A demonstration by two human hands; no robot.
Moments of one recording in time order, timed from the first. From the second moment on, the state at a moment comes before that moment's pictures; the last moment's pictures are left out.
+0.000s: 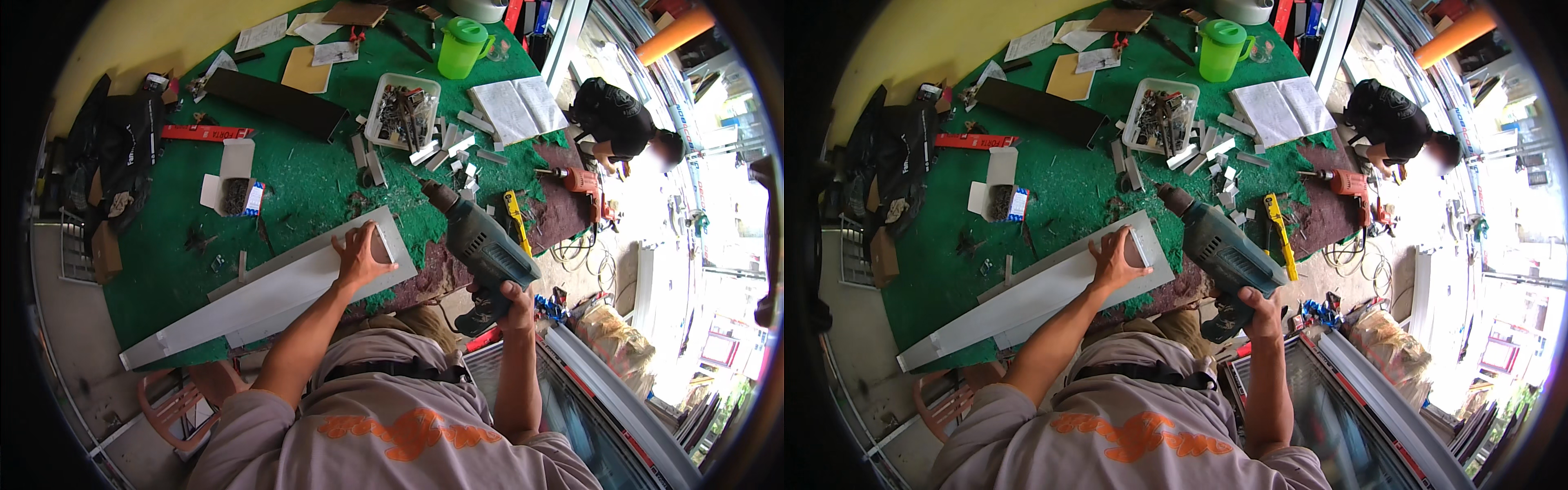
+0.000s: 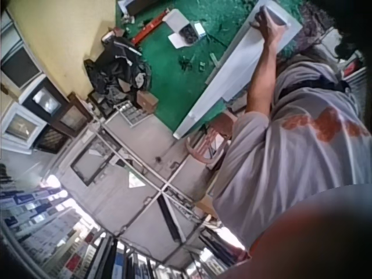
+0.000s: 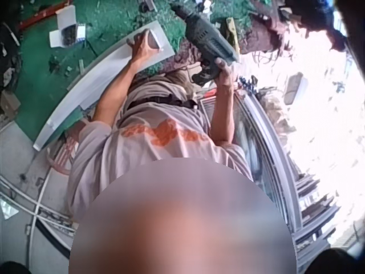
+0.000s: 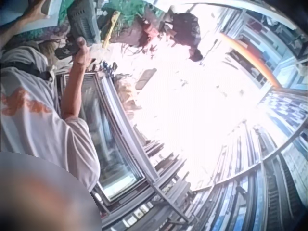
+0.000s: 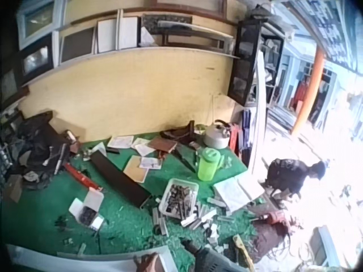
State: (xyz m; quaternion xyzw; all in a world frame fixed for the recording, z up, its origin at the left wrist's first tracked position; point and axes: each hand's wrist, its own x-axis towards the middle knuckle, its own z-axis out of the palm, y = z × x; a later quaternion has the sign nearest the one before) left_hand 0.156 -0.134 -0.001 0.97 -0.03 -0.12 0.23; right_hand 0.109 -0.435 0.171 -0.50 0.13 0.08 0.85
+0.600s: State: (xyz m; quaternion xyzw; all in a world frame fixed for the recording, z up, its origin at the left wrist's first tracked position) left_hand 0.156 -0.132 -0.007 0.97 -0.03 -0.13 0.21; right_hand 0.097 -0.441 0.175 -0.55 0.16 0.08 0.82
